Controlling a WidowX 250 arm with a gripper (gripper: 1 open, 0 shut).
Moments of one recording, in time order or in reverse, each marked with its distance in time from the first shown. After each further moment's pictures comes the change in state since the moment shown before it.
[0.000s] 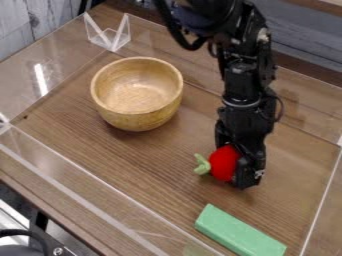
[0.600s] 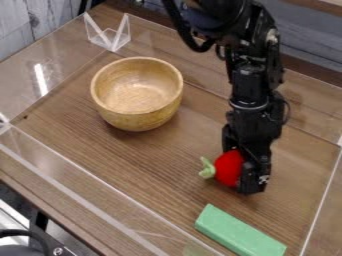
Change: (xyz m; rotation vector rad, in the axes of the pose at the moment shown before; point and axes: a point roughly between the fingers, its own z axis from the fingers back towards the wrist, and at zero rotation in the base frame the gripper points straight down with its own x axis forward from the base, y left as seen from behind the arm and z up) arm 0.002 -0.022 -0.004 -0.052 0.043 -0.078
